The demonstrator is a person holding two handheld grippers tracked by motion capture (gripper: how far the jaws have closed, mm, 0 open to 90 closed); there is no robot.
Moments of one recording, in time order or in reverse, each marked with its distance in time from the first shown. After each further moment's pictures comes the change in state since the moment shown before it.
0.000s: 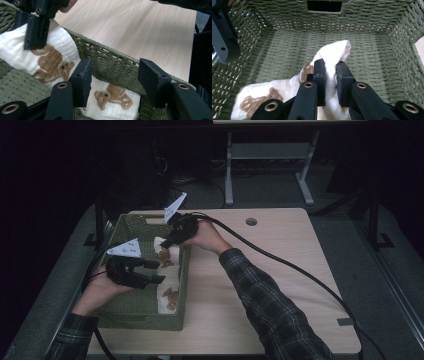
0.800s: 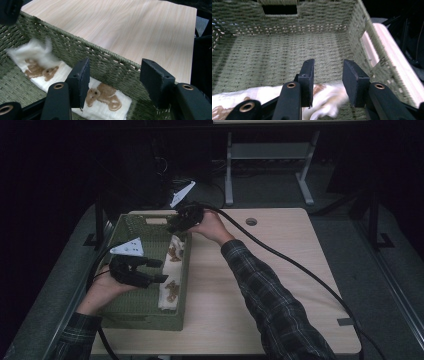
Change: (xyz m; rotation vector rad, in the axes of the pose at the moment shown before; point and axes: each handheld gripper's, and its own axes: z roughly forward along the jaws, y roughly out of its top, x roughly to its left) left arm 0.003 0.001 0.007 -0.025 -0.007 -0.011; right arm -0.038 -0.007 -0.018 -0.035 -0.185 0.068
